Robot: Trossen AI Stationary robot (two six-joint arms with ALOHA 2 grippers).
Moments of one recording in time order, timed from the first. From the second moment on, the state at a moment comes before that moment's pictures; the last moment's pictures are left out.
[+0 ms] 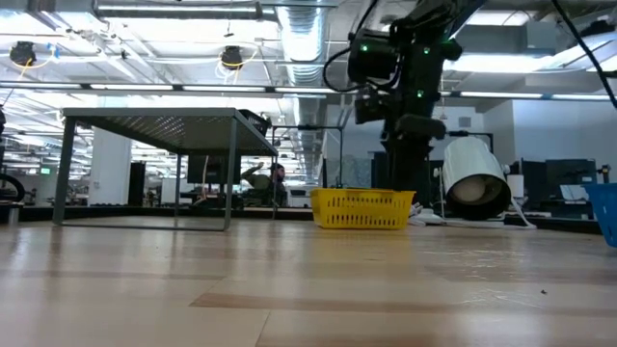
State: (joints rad) left arm 0.08 0.91 1.13 -0.53 -0.02 -0.11; right arm -0.20 1.73 1.17 -0.76 0.13 -0.18
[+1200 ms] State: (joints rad) left arm 0.08 0.98 1.13 -0.54 0.02 -0.11; right arm 0.06 1.79 1.18 -0.79 0.02 0.00
